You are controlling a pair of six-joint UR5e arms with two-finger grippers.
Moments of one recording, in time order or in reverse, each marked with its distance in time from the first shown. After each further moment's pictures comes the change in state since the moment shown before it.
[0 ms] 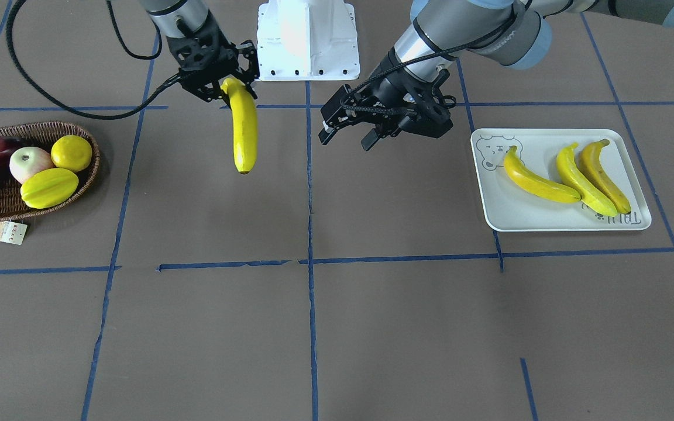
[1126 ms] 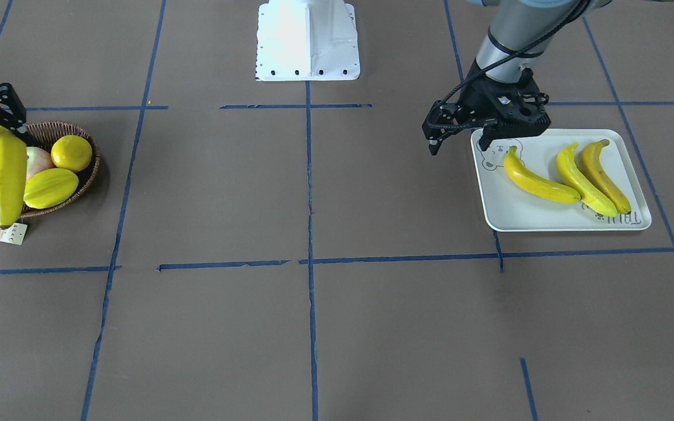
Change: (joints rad) left arm -0.124 0.133 -0.190 0.544 -0.005 0.406; right arm 0.575 -0.473 -0.042 0.225 0.363 -0.436
